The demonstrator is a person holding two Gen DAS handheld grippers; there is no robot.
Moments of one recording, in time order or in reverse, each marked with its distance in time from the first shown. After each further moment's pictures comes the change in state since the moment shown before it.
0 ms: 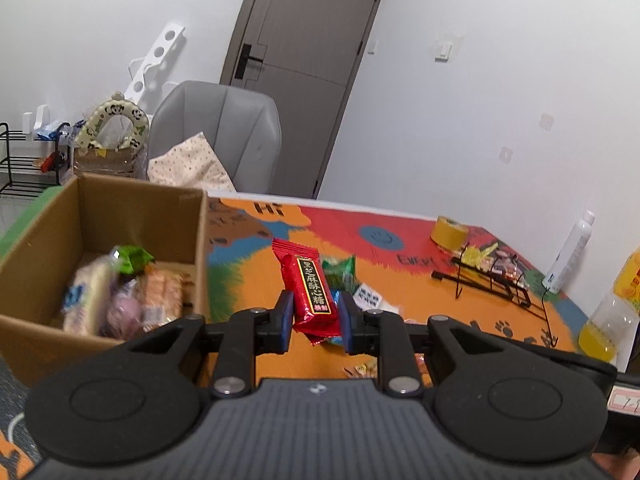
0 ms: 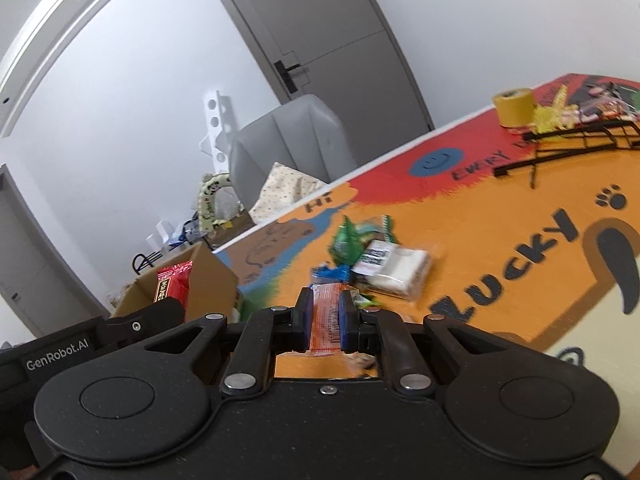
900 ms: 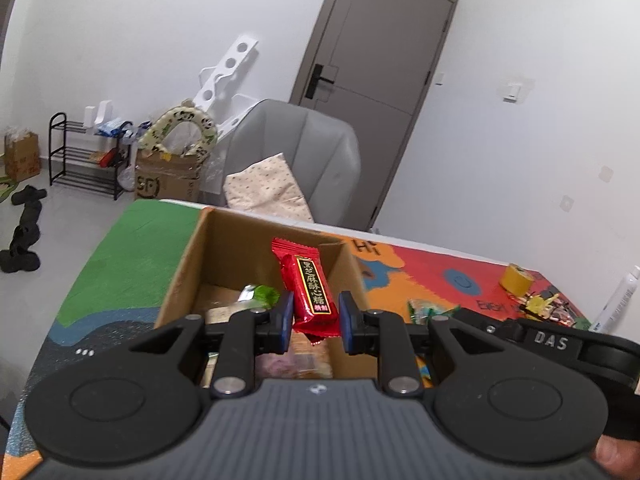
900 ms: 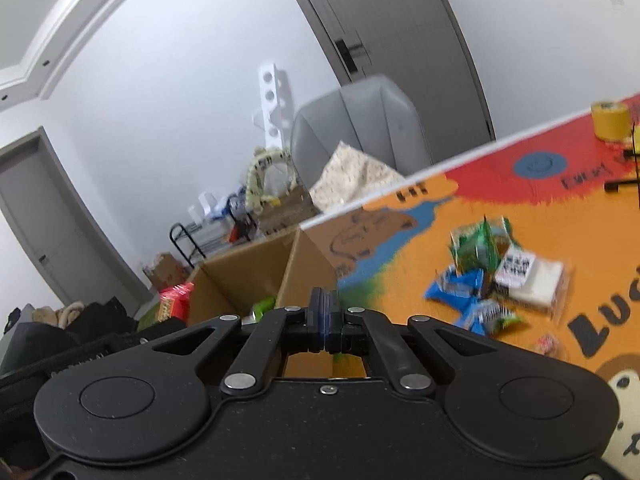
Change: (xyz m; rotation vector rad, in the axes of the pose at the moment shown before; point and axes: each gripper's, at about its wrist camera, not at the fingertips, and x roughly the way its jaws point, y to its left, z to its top) left arm -0.030 0.102 0.030 -0.103 -0.045 0.146; right arm 0.044 0.088 0.003 -0.086 0.072 0.102
